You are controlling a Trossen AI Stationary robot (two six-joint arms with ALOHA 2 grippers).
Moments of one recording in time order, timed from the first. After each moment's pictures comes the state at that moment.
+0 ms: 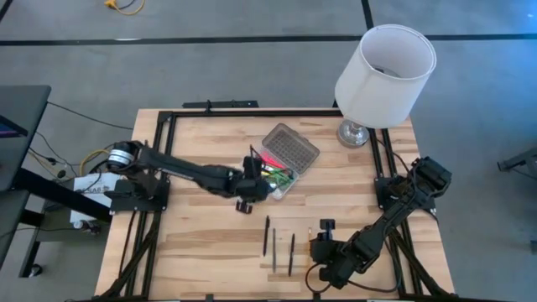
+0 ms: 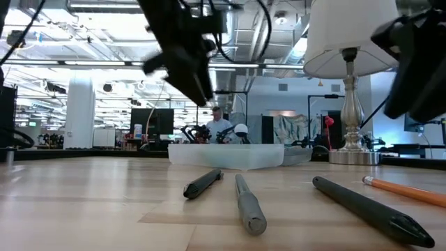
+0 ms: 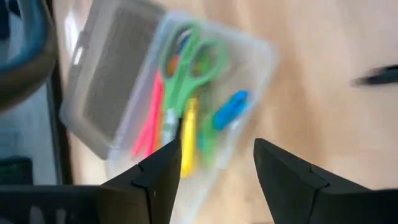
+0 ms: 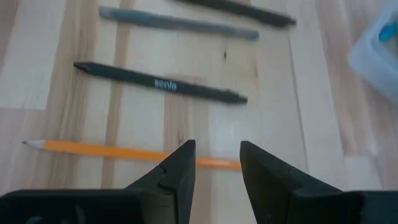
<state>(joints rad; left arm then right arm) -0.16 1.72 1.26 -0.62 -0.43 0.26 0.81 1.79 1.11 -0.57 0.54 0.63</state>
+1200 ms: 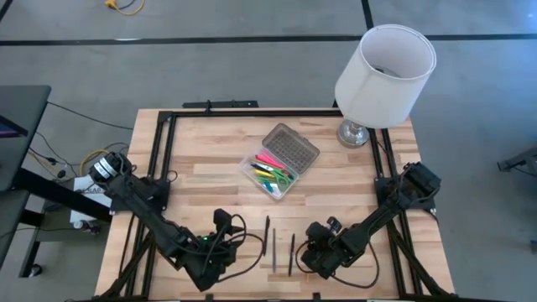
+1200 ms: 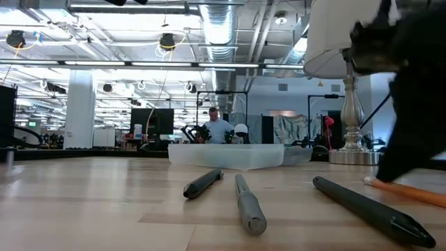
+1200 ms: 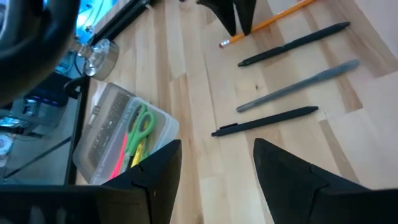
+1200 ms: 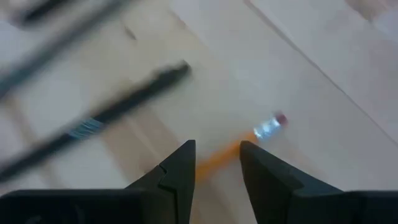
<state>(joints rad) -0.77 1.68 1.26 -0.66 -0.84 -0.18 0.72 1.89 1.06 -0.53 0.47 1.31</state>
